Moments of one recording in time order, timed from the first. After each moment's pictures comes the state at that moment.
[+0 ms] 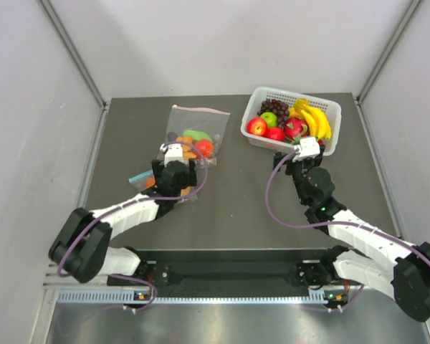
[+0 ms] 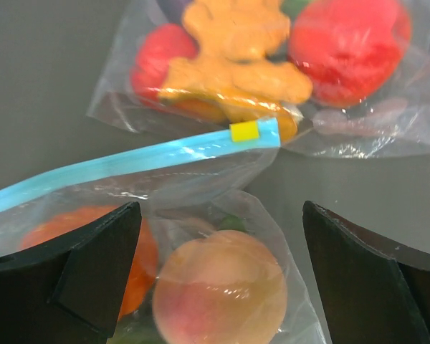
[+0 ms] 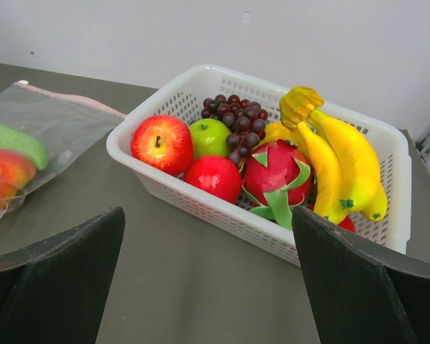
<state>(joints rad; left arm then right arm) -0.56 1.28 0.55 0.24 -0.54 -0.29 0.57 0.99 0.44 0.62 0.42 -0.12</state>
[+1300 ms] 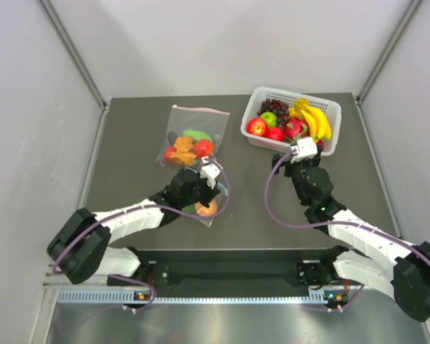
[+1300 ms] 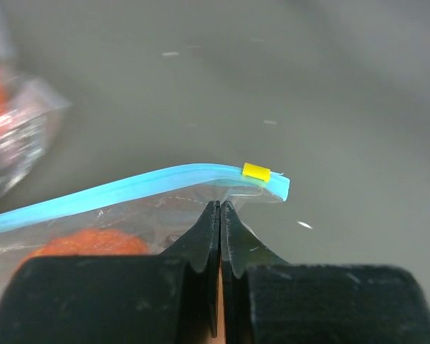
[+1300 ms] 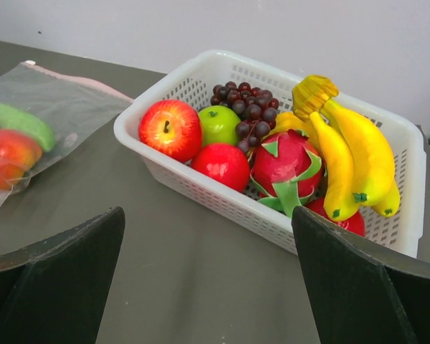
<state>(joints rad) -0.71 1.31 0.55 0.31 0.12 -0.01 0.57 0.99 0.44 0.59 0.40 -0.12</state>
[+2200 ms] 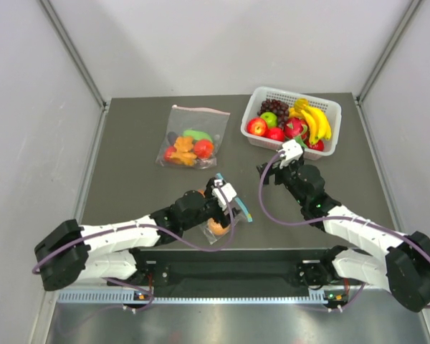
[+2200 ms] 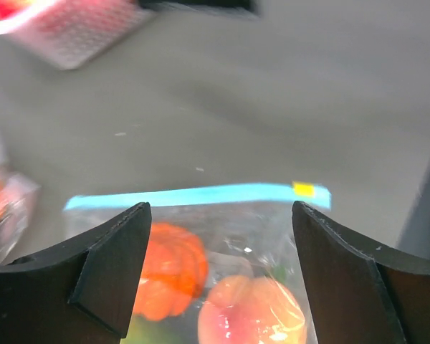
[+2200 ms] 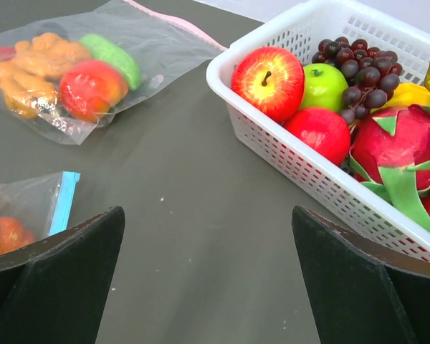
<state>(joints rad) -1.01 1.18 0.49 0.40 0.00 0.12 0.57 1.07 0.45 0.50 0.13 -0.04</state>
